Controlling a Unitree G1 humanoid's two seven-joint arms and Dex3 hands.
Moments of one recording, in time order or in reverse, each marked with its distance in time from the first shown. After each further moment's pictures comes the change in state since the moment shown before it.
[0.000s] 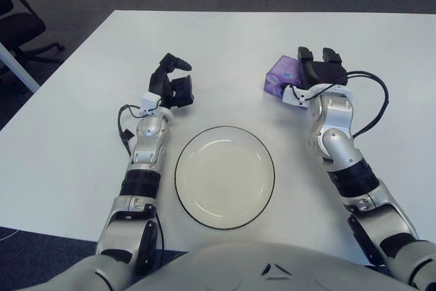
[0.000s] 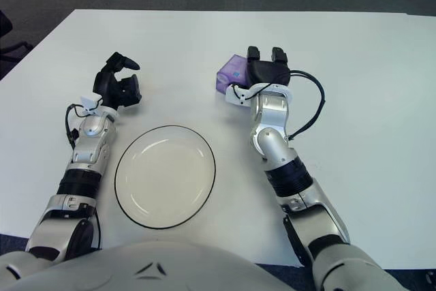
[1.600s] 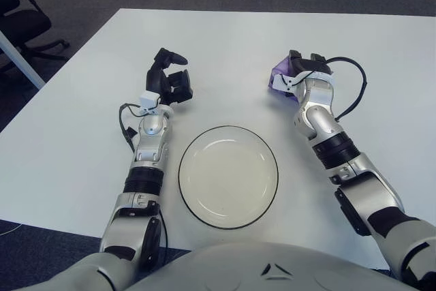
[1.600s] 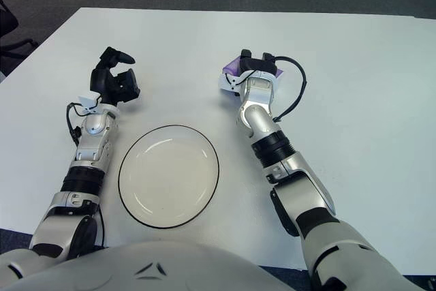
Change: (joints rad) left arm -0.020 -0.025 0.015 0.014 0.000 -0.064 0.088; right arm -0.177 0.040 0.041 0.326 0.170 0.065 0.005
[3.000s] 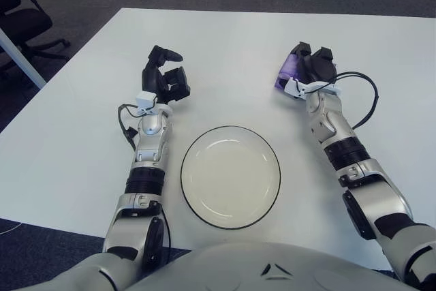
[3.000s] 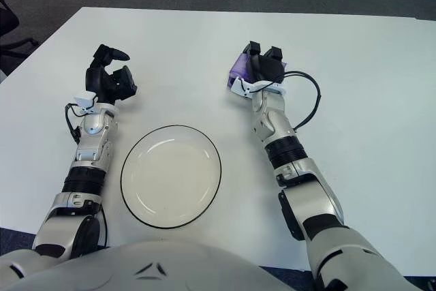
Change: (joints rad) left arm 0.000 -0.022 0.030 -0.016 -0.003 -0.019 0.018; right arm 0.056 -0.042 -0.133 0.223 0.399 -0.399 -0.728
